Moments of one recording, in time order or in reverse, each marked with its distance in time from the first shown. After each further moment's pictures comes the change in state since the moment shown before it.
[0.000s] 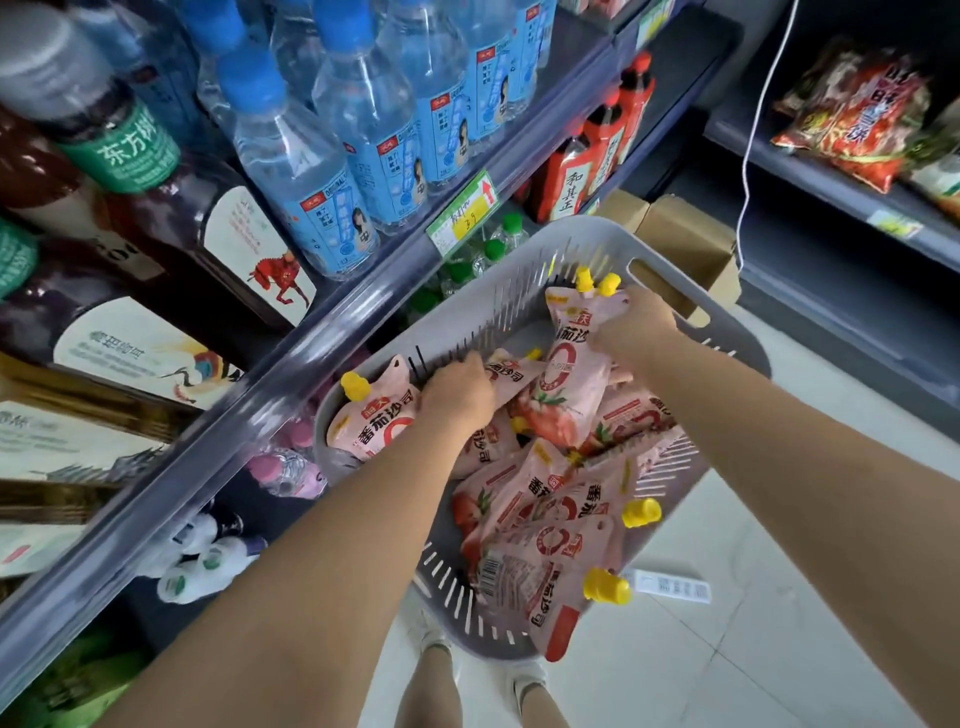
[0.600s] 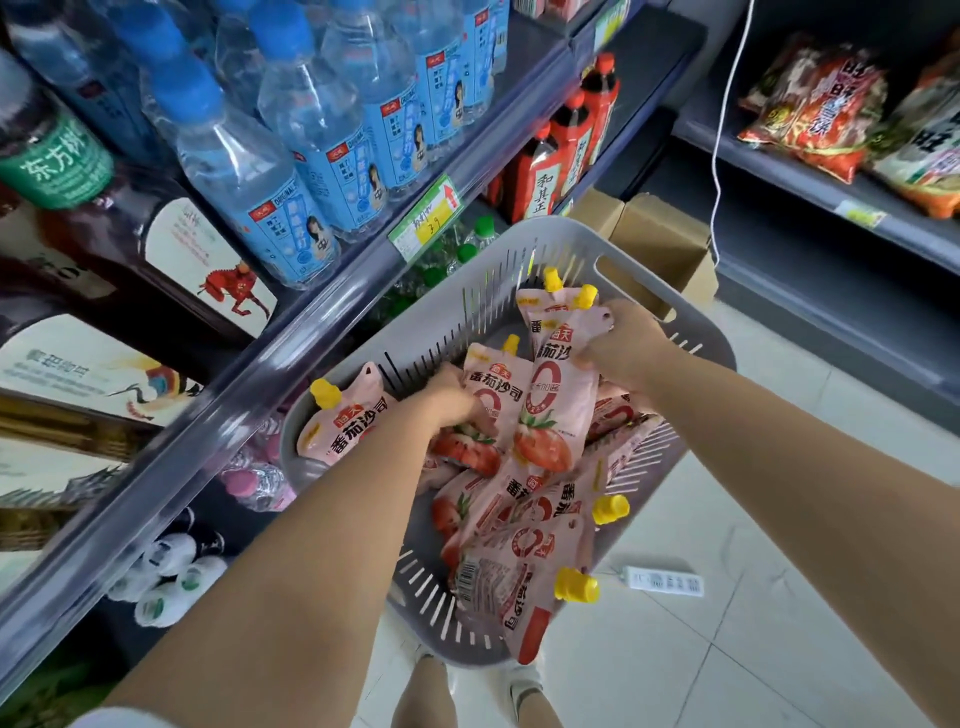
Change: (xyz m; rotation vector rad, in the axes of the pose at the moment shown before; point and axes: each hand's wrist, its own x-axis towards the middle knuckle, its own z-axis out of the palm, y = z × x) left_hand 0.018 0.002 0.012 -0.563 -0.306 -0.271; right_hand -0.013 0.022 -0.015 0.164 -0.152 -0.008
